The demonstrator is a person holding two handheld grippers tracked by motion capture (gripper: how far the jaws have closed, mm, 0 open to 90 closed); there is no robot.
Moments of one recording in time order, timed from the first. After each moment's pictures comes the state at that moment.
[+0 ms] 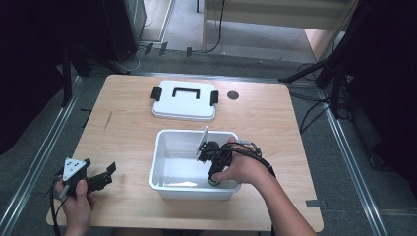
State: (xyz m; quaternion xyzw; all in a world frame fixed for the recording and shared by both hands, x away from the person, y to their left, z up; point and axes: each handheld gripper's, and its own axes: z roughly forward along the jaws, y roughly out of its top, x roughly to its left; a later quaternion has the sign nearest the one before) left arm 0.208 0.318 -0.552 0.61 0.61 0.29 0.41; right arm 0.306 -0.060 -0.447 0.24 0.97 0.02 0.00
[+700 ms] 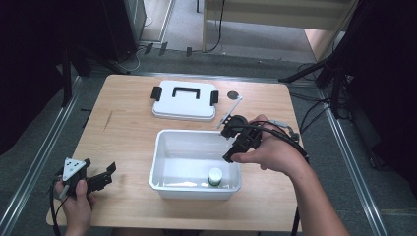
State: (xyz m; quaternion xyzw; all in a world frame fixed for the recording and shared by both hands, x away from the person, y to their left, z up) left arm 0.208 0.318 -0.552 0.61 0.61 0.29 0.41; right arm 0.307 -0.109 -0.348 0.29 0.95 0.12 0.04
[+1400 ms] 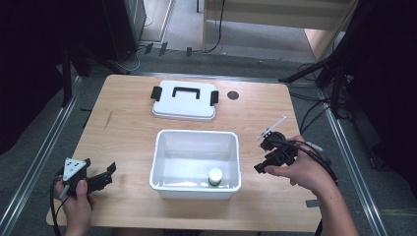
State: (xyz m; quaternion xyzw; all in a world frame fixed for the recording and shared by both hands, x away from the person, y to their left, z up) left arm 0.208 0.317 -0.552 0.61 0.61 0.30 0.41; right arm 0.305 -0.209 -0.410 0.39 0.91 0.13 0.04
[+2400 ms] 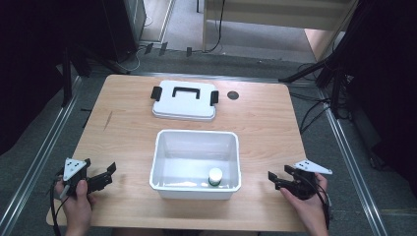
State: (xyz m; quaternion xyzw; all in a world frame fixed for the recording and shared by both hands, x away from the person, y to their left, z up) left arm 0.208 0.317 -0.552 0.62 0.61 0.30 0.41; right arm 0.255 -0.303 -0.526 0.51 0.74 0.39 0.17
